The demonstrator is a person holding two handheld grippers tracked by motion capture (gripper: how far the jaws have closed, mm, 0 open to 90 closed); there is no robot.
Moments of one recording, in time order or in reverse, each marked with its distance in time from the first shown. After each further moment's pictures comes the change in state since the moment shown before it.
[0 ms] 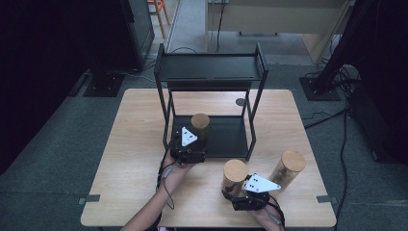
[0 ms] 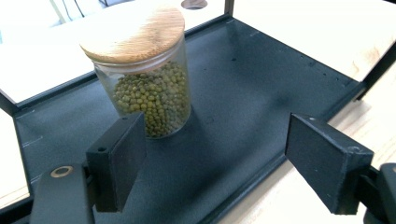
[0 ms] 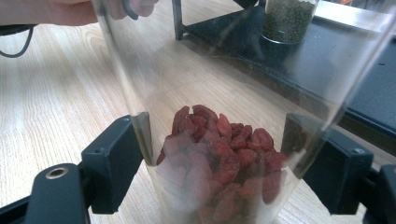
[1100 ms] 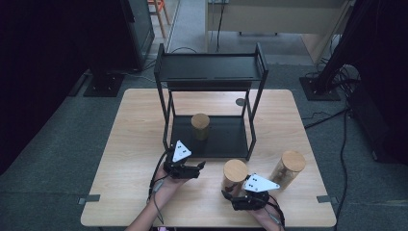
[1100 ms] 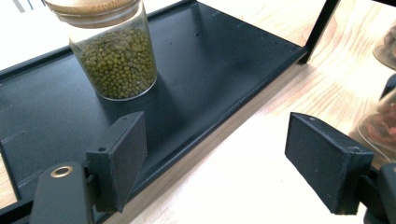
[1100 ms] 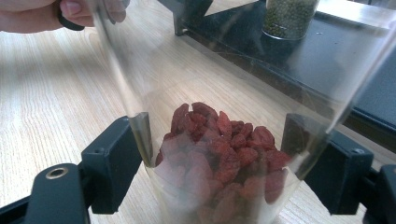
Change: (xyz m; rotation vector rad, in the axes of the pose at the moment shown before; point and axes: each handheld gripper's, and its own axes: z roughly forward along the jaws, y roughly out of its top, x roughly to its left) left arm -0.007 -0.032 -0.031 -0.008 -0.108 0.028; right arm 0.000 0.001 0.002 0.014 -0.005 -0.006
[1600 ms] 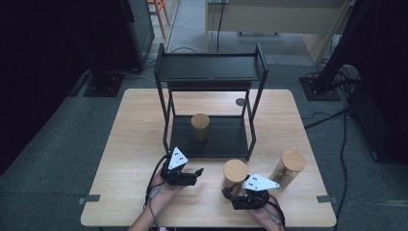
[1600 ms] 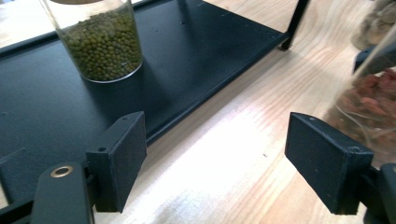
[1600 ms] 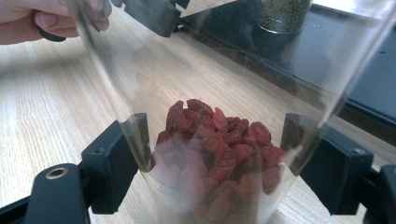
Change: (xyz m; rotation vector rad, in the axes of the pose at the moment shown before) left arm -0.004 -0.019 -0.009 -0.015 -0.053 -0.004; right arm -0.002 0.000 0.001 0.019 -0.005 0.023
